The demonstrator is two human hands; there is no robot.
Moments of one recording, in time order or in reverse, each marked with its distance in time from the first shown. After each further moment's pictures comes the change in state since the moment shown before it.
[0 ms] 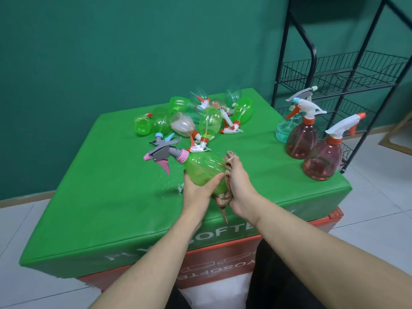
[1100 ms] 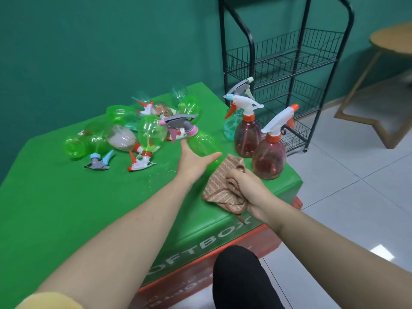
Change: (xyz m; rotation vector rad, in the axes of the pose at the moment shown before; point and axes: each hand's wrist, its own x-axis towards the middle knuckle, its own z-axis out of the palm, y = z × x) left_hand 0.090 0.018 0.168 0.519 -0.243 -0.037; right_hand 0.050 -0.055 -0.164 -0.062 0.080 -0.066
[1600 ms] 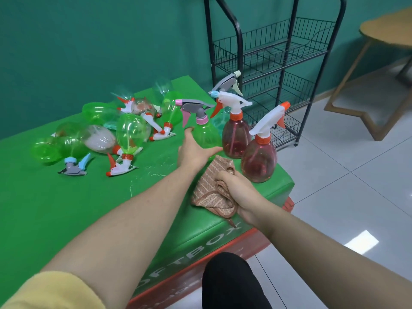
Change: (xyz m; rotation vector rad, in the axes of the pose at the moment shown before) left_hand 0.046 0.011 0.049 0.201 -0.013 0.049; right_hand 0.024 0.002 -0.012 -0.018 0.043 0.026
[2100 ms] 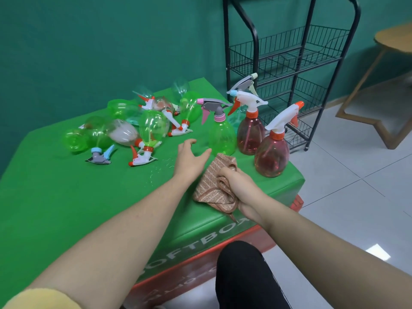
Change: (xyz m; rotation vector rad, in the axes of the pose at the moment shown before) left_hand -0.043 -0.035 -0.049 0.006 0.015 0.029; right_hand -0.031 0.000 0.034 -0.029 -0.056 0.011
